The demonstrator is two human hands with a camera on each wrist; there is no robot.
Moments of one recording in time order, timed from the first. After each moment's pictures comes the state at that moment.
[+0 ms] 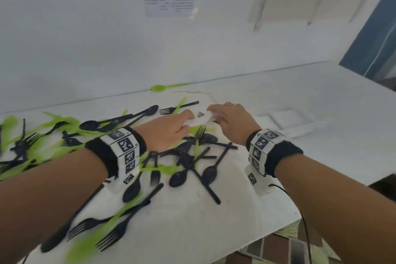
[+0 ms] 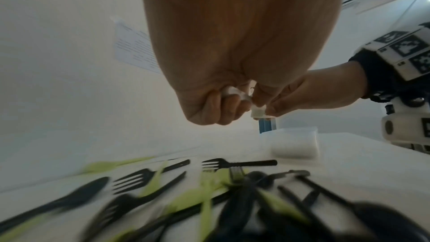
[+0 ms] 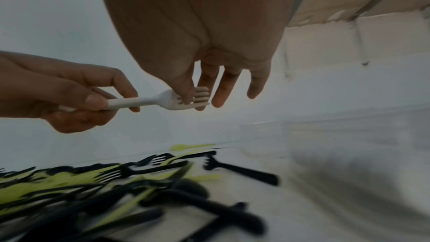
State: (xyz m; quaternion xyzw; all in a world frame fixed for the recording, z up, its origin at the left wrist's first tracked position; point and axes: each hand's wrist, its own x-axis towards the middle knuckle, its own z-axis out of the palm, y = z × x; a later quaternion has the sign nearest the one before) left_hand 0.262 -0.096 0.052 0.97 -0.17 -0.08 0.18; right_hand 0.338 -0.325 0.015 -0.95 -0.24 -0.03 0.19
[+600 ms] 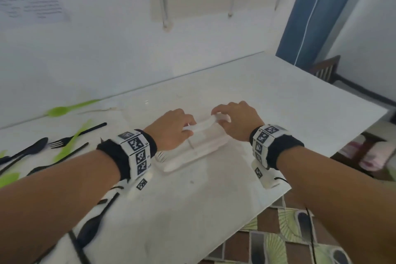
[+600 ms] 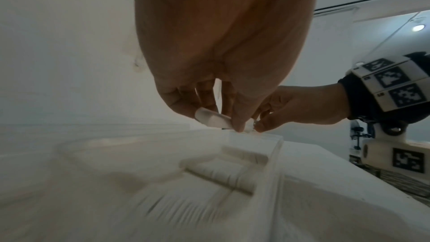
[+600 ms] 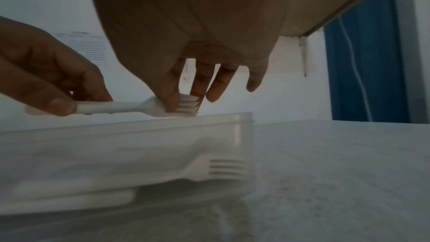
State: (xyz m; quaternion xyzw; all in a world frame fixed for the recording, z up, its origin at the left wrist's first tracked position) left_hand 0.421 -0.377 0.038 0.96 -0.22 -0.08 0.16; right_hand 0.437 -0.614 0.030 -0.99 -0.12 0.00 0.10
